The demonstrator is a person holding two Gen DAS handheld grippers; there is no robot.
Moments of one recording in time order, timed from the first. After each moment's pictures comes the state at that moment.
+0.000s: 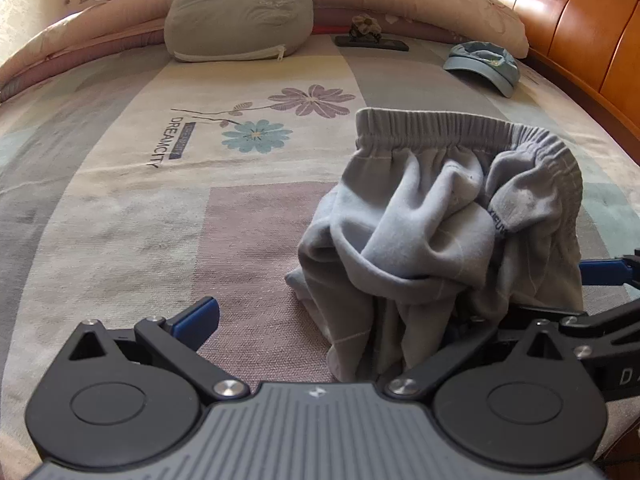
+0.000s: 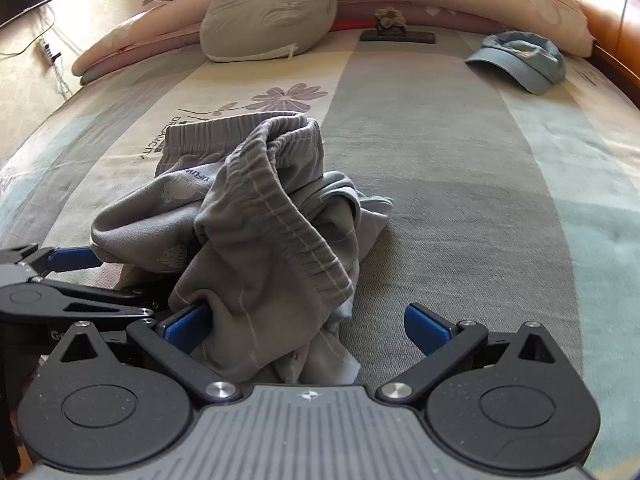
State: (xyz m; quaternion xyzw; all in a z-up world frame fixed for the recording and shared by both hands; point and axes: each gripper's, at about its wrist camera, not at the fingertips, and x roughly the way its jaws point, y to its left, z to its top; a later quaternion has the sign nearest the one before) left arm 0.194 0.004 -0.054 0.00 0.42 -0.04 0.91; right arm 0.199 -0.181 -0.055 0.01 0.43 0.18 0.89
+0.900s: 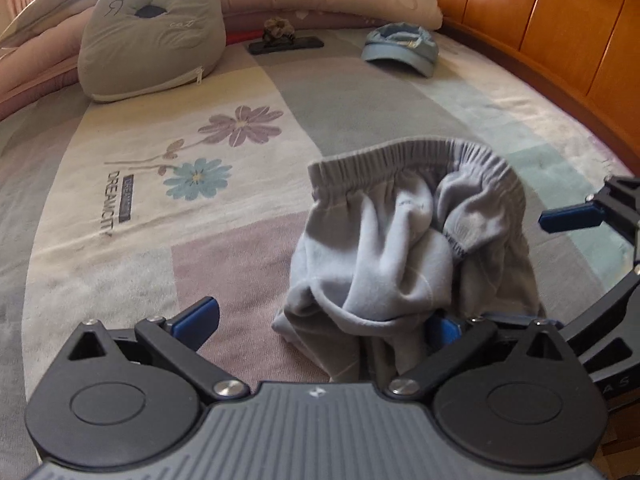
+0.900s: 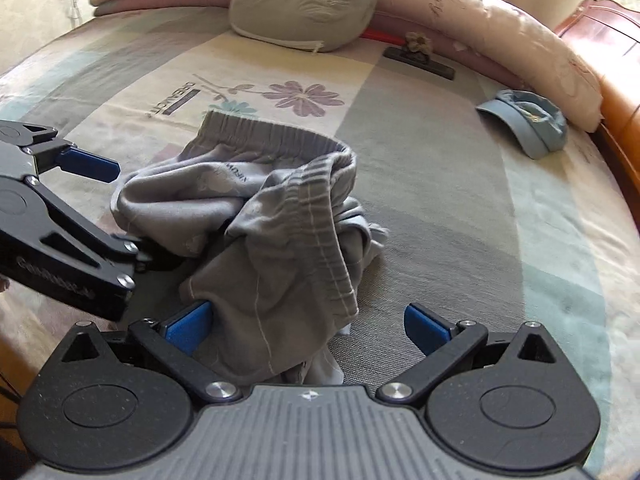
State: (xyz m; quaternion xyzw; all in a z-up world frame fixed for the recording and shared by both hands) left arm 0.218 0.019 -0.011 0.05 0.43 -0.18 0.89; right arm 0.185 -0.143 -0.013 -0.13 0.44 0.15 0.88
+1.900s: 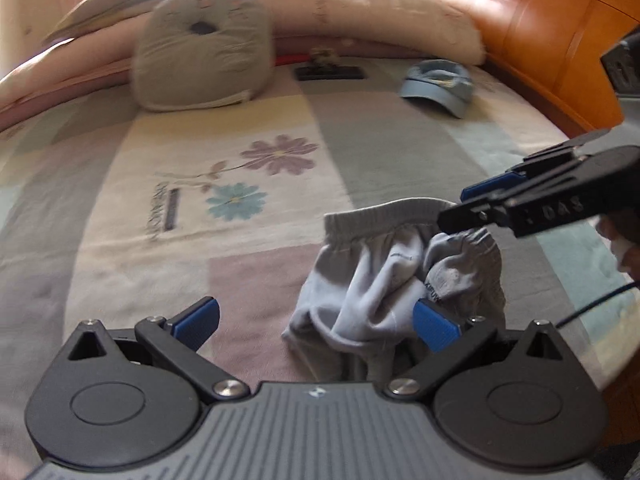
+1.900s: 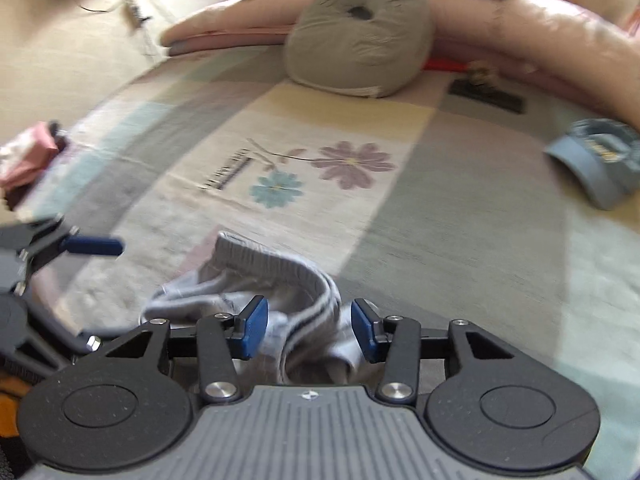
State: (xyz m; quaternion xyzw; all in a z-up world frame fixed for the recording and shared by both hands) left arm 0.191 0.005 0.033 0.00 0.43 -0.07 0.90; right arm 0.288 -0.182 0.031 -0.05 0.44 0.33 0.83
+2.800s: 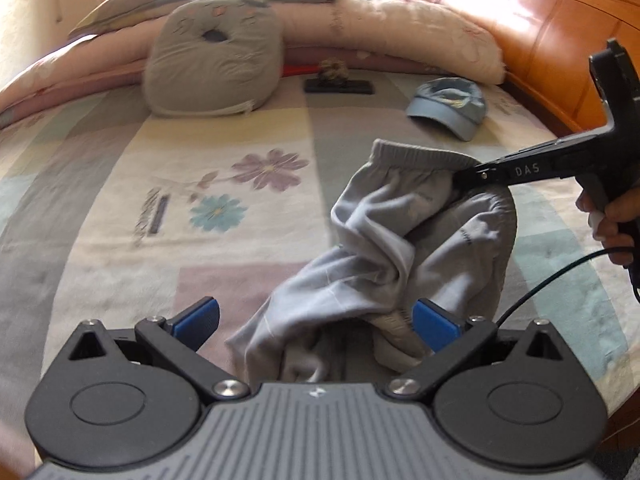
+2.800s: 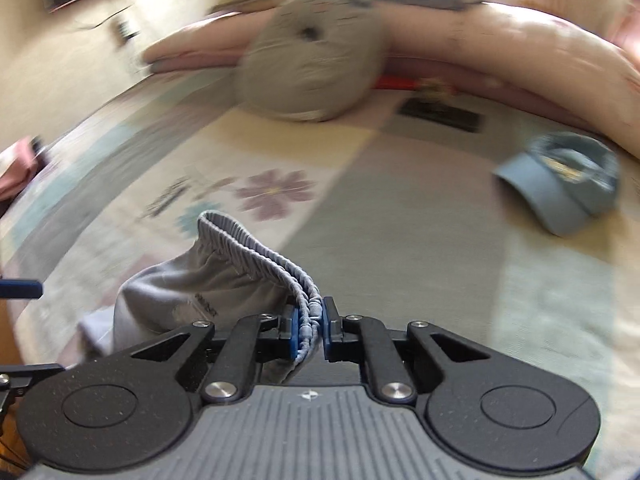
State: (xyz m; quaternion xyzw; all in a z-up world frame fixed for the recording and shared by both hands) left arm 0.209 -0.054 0.044 0.01 0.41 -0.06 0.91; right arm 0.349 -0.269 0.035 -0.05 0.41 0.29 0.86
